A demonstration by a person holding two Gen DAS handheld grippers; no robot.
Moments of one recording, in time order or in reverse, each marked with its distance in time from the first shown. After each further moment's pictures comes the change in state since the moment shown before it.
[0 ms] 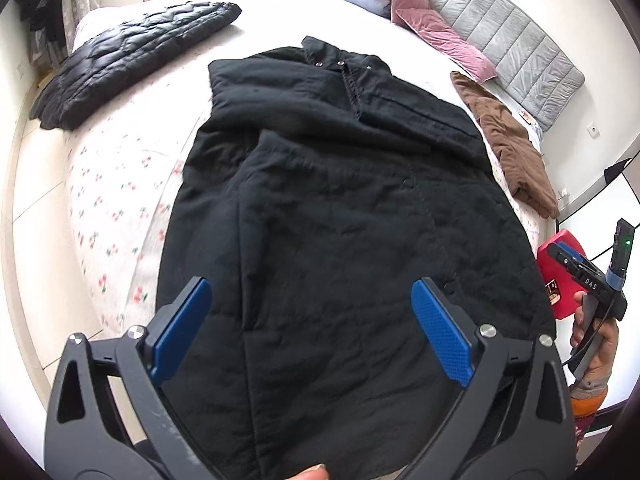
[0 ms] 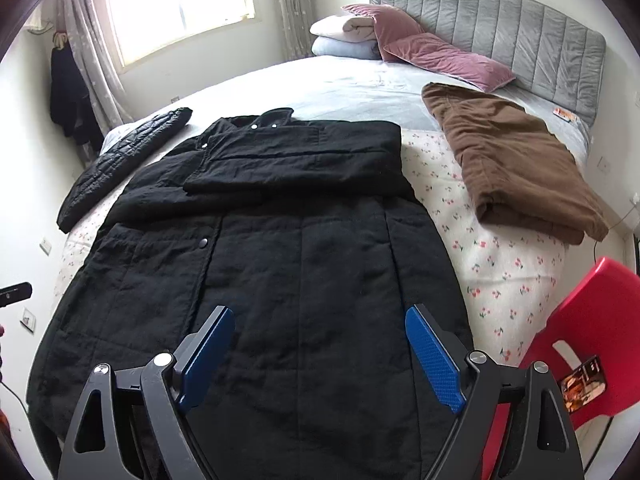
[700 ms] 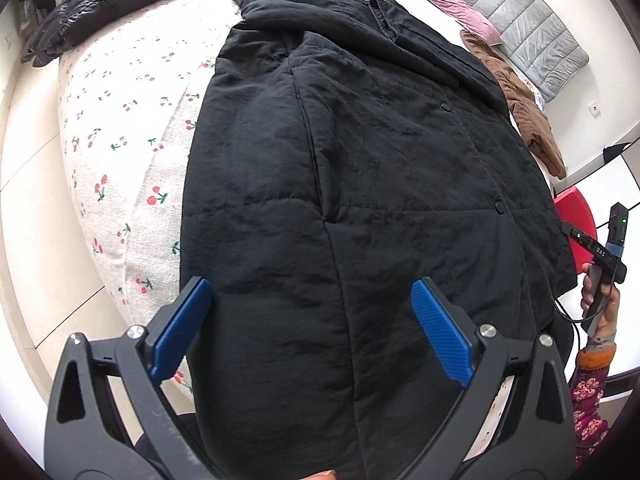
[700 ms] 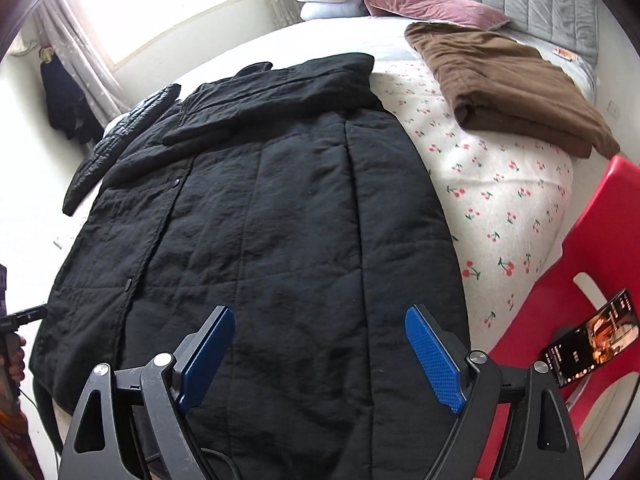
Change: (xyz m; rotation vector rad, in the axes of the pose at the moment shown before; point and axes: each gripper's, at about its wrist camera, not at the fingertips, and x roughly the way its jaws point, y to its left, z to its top) left arm 0.038 0.061 -0.060 0.002 0.142 -0.059; right arm 0.026 -0.066 -0.060 0.082 0.117 0.104
